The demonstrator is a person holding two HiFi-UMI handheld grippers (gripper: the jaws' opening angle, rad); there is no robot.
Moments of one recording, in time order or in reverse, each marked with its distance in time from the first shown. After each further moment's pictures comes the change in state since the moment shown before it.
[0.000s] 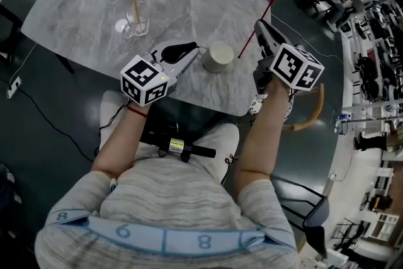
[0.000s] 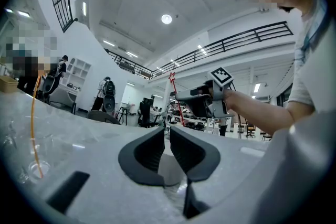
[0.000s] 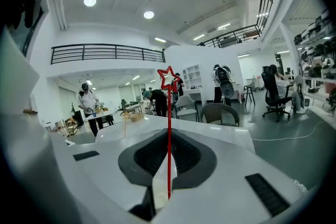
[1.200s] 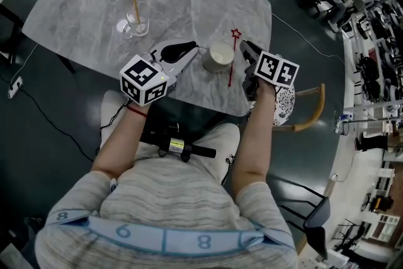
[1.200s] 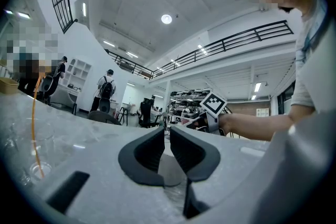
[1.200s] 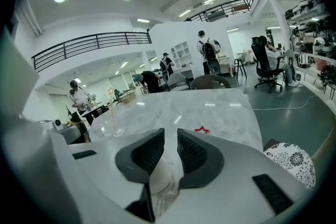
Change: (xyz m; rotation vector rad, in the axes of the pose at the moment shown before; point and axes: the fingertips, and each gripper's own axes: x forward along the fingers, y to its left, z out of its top) left arm 0.001 0.001 0.004 0.006 0.001 0.008; right arm 0.025 -0.044 -0.117 0.155 0.236 -0.054
